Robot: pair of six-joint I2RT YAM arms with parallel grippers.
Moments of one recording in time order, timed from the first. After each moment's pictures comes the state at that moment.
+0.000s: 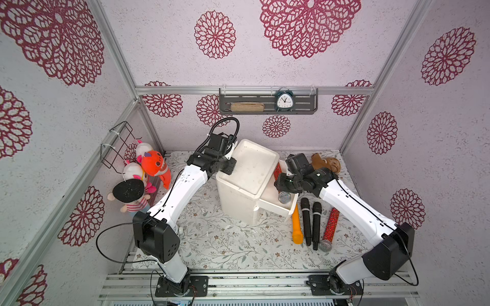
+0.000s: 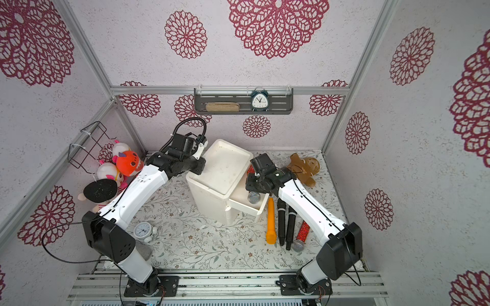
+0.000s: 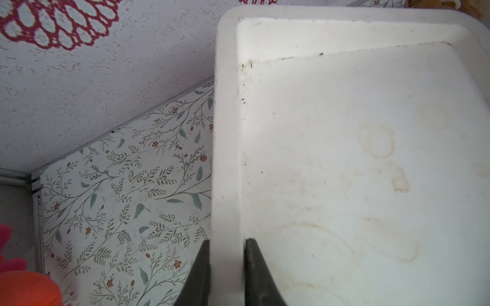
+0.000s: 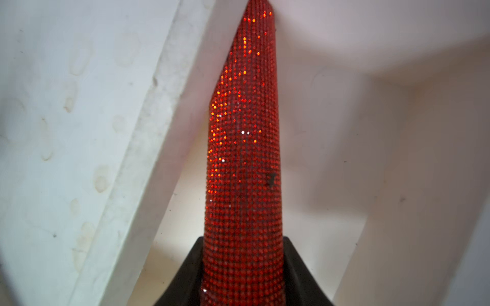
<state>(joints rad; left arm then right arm) -0.42 1.70 1.70 -0.78 -0.09 0.12 0.58 1.52 1.51 -0.91 0.02 0.61</state>
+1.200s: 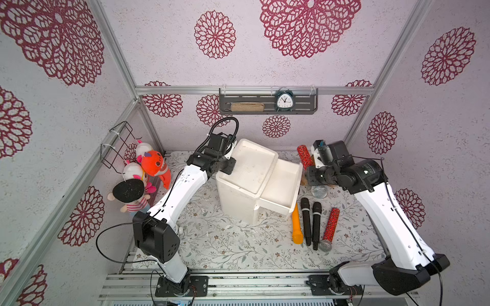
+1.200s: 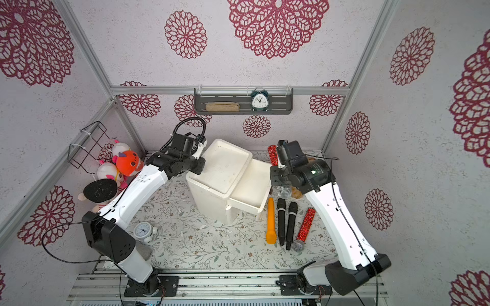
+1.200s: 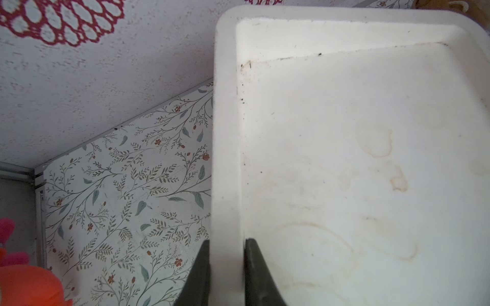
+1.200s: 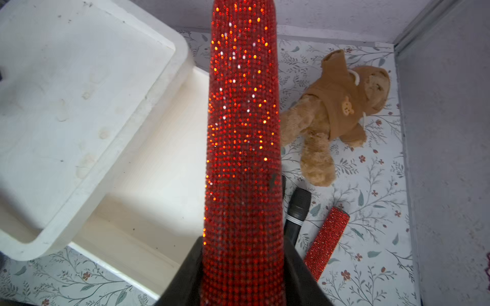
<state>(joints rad) -0.42 1.70 1.70 -0.78 -0.10 0.11 0.44 1.32 1.73 -1.27 0.20 0.28</state>
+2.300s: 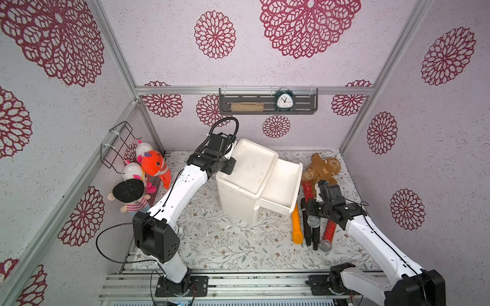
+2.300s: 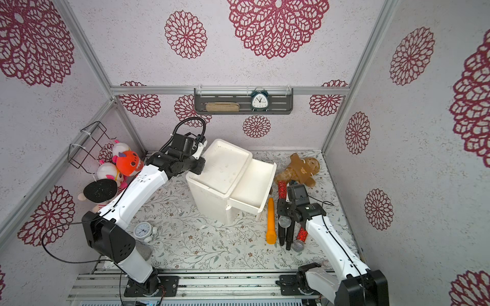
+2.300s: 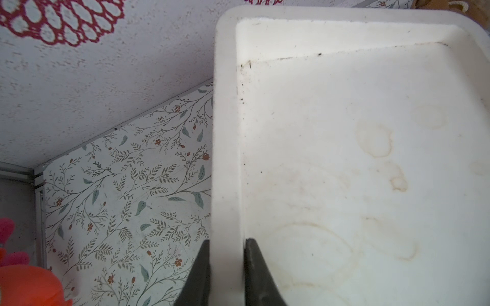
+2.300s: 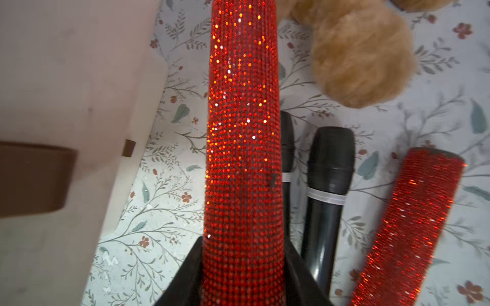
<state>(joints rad) -0.42 1.70 1.70 -0.79 -0.10 0.11 0.32 1.08 0.78 -0.61 0.00 0.44</state>
